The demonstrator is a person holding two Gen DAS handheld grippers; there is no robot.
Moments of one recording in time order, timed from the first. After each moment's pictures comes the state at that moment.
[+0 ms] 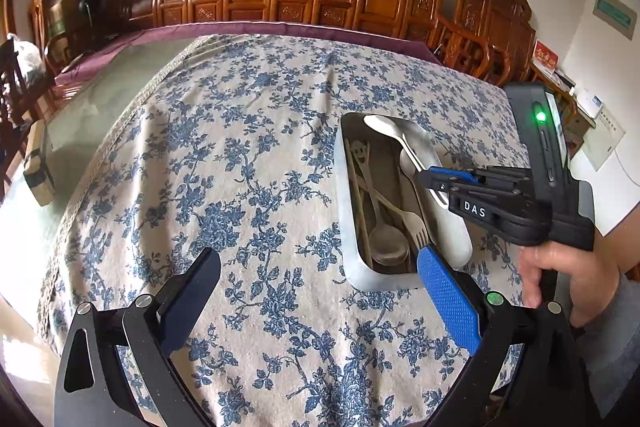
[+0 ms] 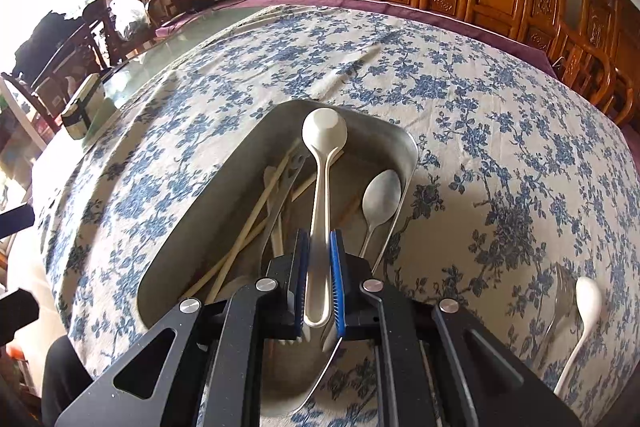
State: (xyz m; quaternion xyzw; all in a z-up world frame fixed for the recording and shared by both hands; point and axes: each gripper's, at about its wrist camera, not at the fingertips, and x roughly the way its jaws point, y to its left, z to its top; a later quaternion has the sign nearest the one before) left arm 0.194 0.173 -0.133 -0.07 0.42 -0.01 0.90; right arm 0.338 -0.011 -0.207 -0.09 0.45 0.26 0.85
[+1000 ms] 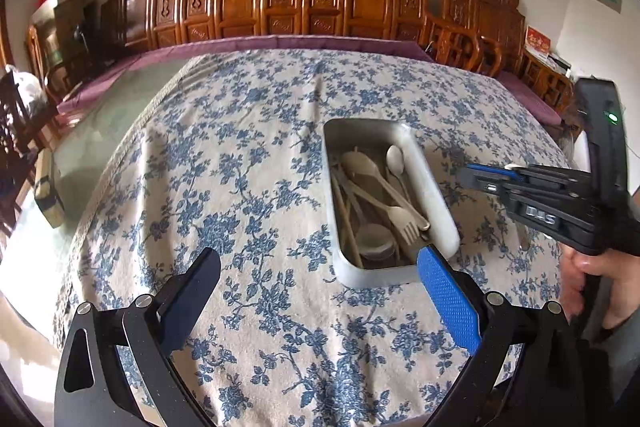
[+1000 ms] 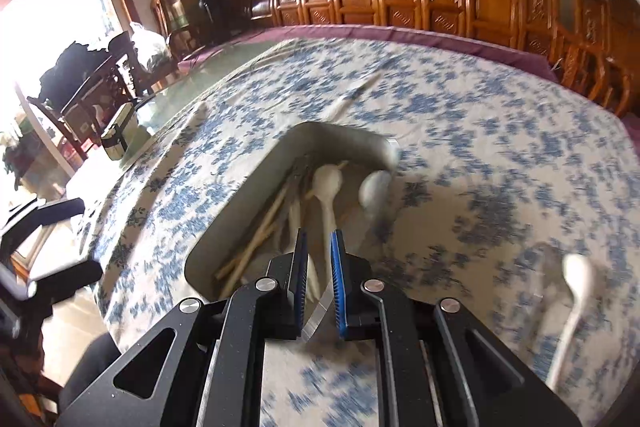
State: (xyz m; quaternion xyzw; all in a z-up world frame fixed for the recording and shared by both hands) left arm 0.180 0.145 -0.120 -0.02 0.41 -0.02 0.91; right arm 0.284 -0.077 -0.166 -0.04 0.40 0.28 0.87
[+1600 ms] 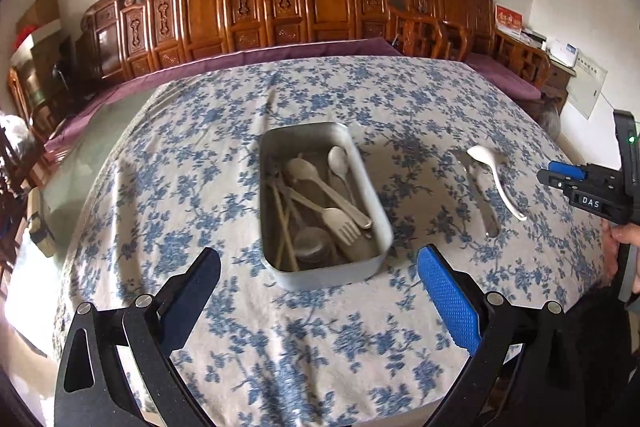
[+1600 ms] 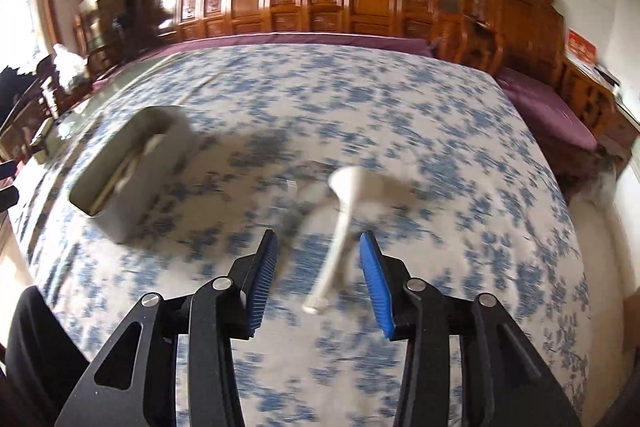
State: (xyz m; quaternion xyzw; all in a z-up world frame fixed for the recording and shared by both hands) left arm 0.177 0.074 -0.113 0.03 0.40 -0.05 0.92; right arm 0.259 -0.282 -0.191 -0.03 0.40 0.12 0.91
